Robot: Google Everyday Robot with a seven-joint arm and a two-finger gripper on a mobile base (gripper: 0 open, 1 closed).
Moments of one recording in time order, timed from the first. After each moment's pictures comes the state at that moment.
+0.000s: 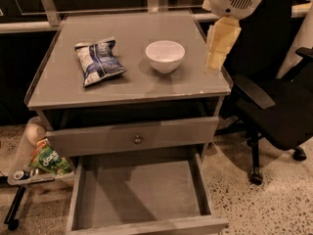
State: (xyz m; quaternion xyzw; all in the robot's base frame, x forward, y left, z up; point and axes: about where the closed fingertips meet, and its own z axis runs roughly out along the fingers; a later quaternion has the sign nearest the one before) arm 0.558 -0.130 1.007 -0.65 0.73 -0.05 0.20
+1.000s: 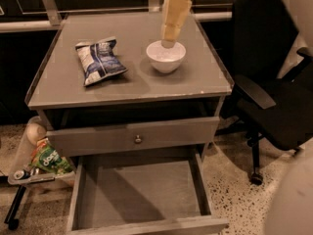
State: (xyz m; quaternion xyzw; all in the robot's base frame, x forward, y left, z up) arm 0.625 -0.043 1.036 -0.70 0.67 -0.04 0.25
